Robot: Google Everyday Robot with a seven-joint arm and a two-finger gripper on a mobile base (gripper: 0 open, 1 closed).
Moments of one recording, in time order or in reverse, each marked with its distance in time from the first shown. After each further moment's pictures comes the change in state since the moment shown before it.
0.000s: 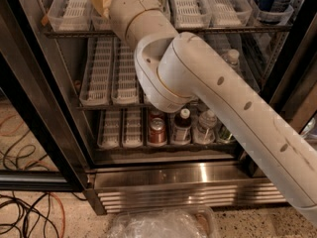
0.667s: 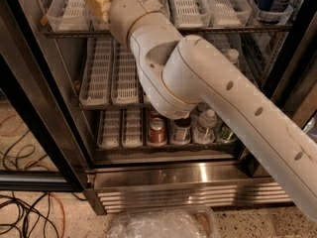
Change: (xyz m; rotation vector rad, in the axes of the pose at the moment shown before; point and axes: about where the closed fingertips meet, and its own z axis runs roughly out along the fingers) arm -0.010 0.010 -0.017 -0.036 0.003 -0.004
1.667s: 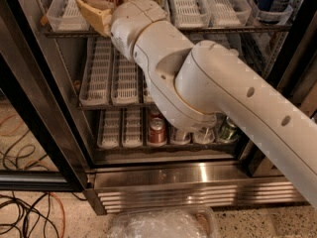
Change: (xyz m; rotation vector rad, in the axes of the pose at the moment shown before) arm -0.003 0.021 -0.030 -0.086 0.049 -0.006
